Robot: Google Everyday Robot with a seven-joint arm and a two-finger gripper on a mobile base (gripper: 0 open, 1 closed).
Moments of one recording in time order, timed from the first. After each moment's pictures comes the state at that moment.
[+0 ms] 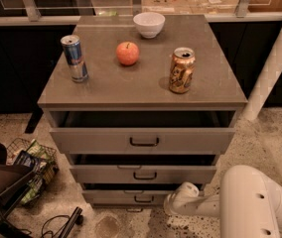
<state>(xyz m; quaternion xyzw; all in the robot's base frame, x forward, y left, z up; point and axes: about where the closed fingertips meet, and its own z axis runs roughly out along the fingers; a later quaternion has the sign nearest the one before) 0.534 -0.137 0.115 -0.77 0.62 -0.02 0.15</state>
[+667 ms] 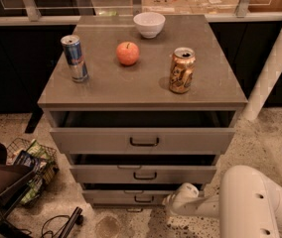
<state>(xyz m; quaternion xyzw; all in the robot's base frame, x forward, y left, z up) 0.532 -0.136 0.112 -0.77 0.62 -0.02 0.15</state>
